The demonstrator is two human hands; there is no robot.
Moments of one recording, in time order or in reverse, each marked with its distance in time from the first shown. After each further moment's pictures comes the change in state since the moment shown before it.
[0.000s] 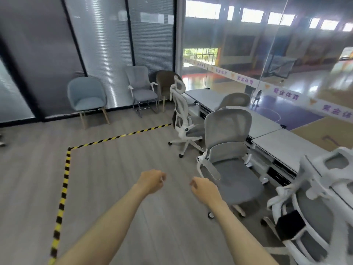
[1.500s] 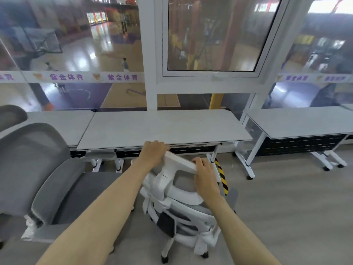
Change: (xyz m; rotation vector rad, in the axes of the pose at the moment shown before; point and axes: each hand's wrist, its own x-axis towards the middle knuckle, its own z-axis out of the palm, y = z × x) left_hand 0.224 0.577 -0.022 0.339 0.148 1.310; right_hand -0.141 0.346 -0.130 -0.038 0.765 1.091
